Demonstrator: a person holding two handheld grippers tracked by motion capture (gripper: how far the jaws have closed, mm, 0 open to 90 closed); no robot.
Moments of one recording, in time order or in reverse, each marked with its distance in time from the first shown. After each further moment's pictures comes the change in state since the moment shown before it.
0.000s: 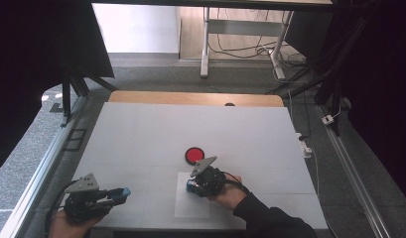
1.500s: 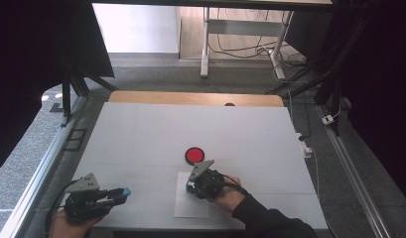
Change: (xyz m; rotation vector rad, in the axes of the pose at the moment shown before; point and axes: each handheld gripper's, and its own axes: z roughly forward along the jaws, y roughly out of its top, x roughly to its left) left arm 0.000 0.000 0.001 0.004 -0.001 -0.001; right arm 0.002 -0.001 0.002 0.004 -0.015 -0.005
